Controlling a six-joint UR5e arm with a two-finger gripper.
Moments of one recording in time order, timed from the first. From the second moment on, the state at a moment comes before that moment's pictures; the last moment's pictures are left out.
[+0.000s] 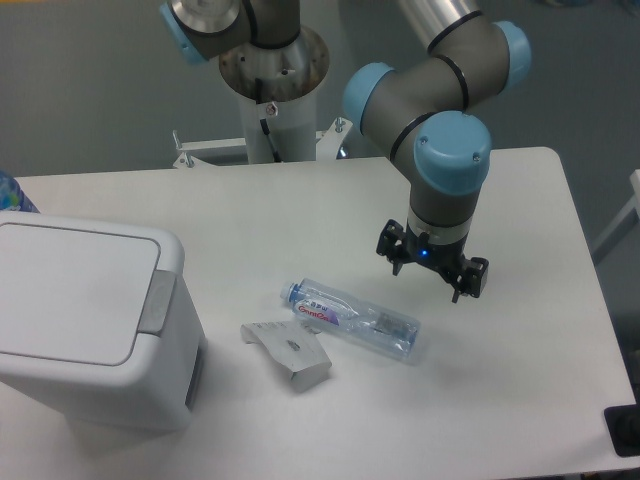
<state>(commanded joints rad) 2.56 -1.93 -1.55 -1.14 1.59 1.11</state>
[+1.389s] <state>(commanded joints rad) 2.38 -1.94 -1.37 -1.16 1.37 0.43</state>
